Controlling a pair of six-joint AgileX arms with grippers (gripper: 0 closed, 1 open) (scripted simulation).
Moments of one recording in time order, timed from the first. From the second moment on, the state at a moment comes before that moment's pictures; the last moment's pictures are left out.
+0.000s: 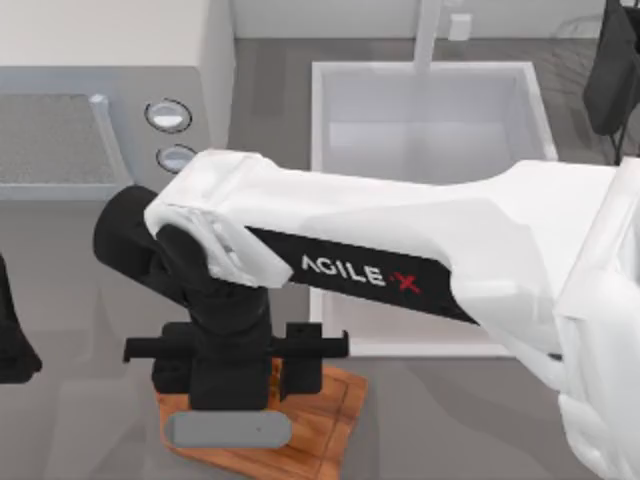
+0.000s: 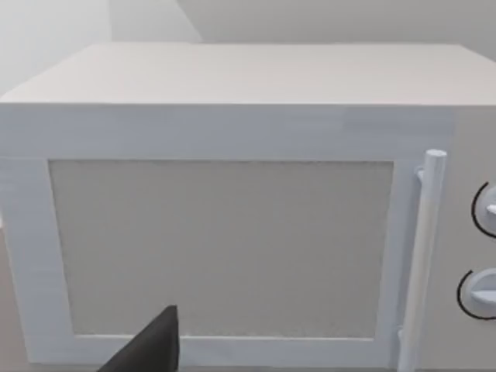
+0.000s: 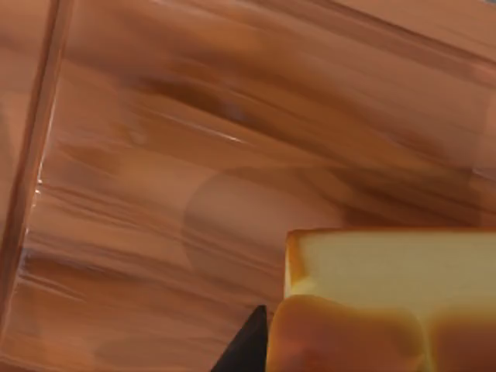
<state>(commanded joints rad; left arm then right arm) 0.00 0.00 0.00 0.00 0.00 0.00 1.02 2.39 1.98 -1.17 0.00 -2.10</state>
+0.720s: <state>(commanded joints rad) 0.00 0.00 0.00 0.00 0.00 0.00 1.02 2.39 1.98 -1.17 0.00 -2.10</state>
